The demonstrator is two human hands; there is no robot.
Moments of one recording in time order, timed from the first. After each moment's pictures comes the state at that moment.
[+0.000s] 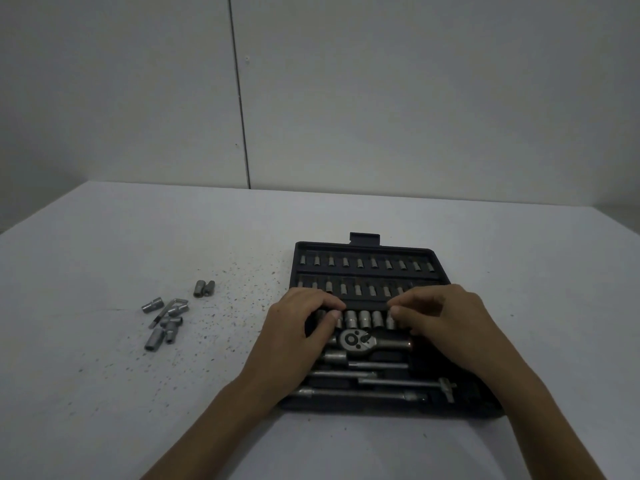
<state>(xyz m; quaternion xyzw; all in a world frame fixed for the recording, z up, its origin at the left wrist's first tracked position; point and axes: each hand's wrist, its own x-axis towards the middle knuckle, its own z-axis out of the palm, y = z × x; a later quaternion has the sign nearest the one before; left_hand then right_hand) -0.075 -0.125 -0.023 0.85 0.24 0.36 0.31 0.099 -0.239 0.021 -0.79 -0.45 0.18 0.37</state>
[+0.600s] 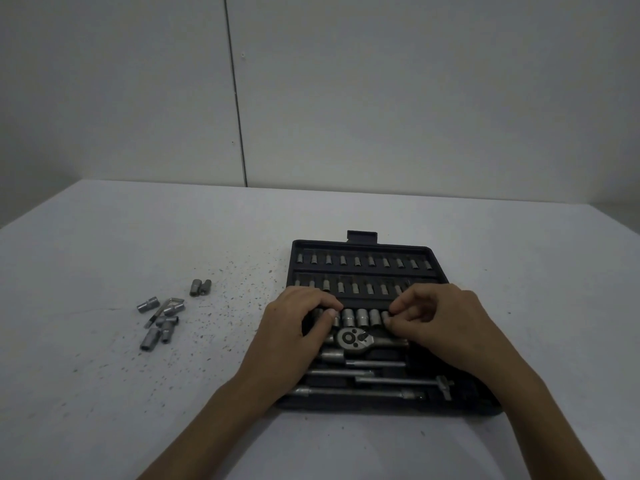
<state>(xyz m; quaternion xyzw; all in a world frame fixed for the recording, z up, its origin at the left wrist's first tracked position) -0.075 -0.124 -0.024 0.85 0.24 0.36 0.30 0.095 -0.242 0.024 -0.81 -0.46 0.15 0.32</state>
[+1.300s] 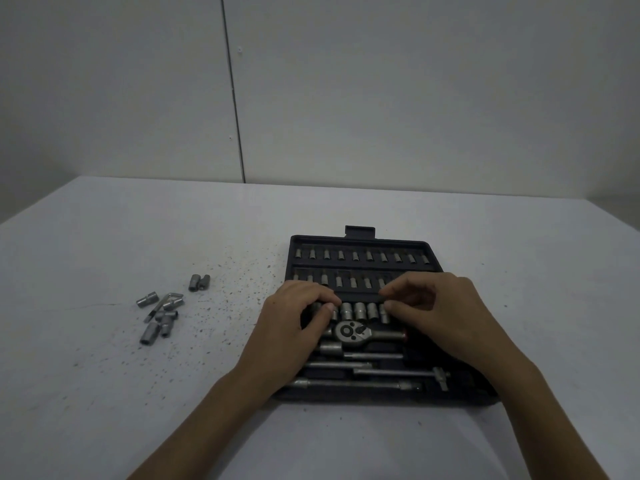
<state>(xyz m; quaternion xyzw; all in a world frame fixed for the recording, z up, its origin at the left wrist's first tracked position) -0.076 -0.125 -0.023 0.85 0.24 0.36 0.30 0.098 -0.240 0.024 -0.76 -0.52 0.14 0.37</state>
